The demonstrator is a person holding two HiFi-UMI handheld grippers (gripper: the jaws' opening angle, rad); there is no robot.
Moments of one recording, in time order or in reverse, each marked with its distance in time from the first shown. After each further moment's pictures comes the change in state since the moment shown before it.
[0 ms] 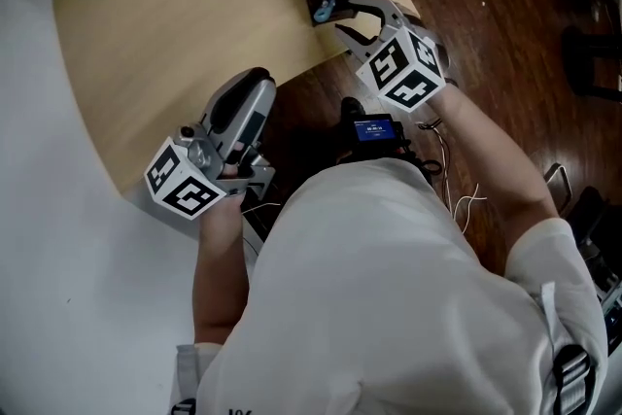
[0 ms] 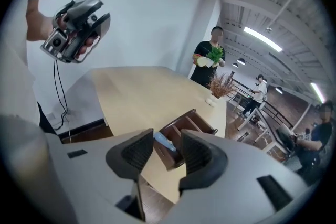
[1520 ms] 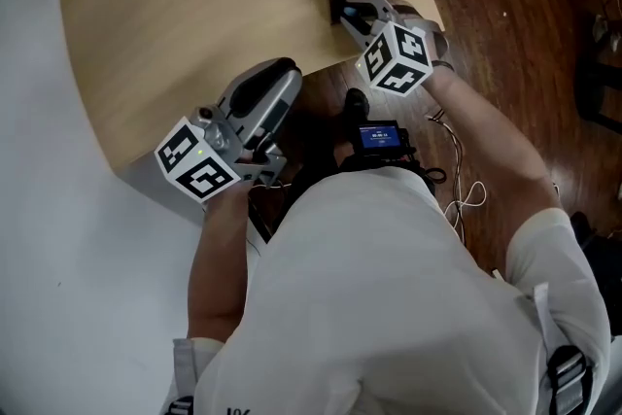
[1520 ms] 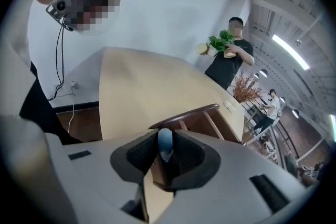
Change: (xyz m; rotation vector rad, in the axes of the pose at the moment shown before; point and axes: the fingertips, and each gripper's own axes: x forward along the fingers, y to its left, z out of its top) left arm 0.007 0.006 0.002 -0.020 0.056 0.082; right arm 0.055 0.010 0.009 -0.238 0.022 0.099
